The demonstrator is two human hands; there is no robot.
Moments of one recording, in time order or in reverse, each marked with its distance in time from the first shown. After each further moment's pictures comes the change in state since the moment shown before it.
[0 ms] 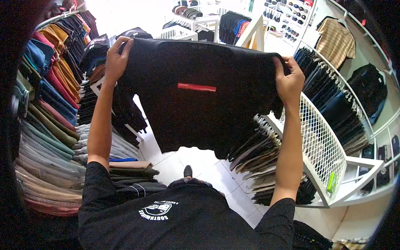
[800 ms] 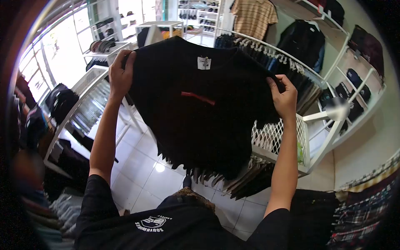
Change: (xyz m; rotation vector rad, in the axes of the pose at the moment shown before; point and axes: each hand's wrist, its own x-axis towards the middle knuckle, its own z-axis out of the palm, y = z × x) left_hand 0.050 0.140 0.291 -0.389 0.006 0.071; right_hand -0.024 0.078 -0.235 -0.410 0.116 0.204
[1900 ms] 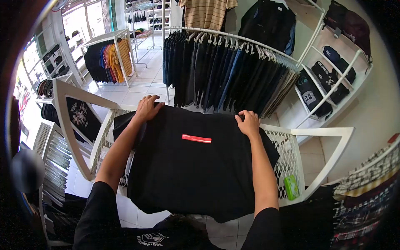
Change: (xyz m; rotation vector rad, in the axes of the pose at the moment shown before) left_hand -0.068 -0.151 0.428 0.139 -0.886 -0.052; right_hand -0.003 0.318 0.088 -0.781 -0.224 0.453
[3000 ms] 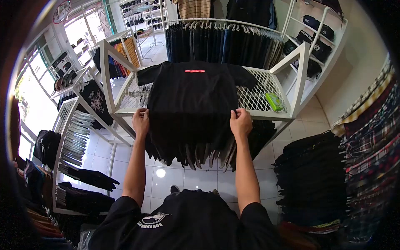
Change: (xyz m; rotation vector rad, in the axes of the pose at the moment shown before) left_hand -0.359 0.059 -0.082 -0.294 0.348 -0.407; right_hand -0.346 -0.062 -0.117 0.285 0.281 0.365
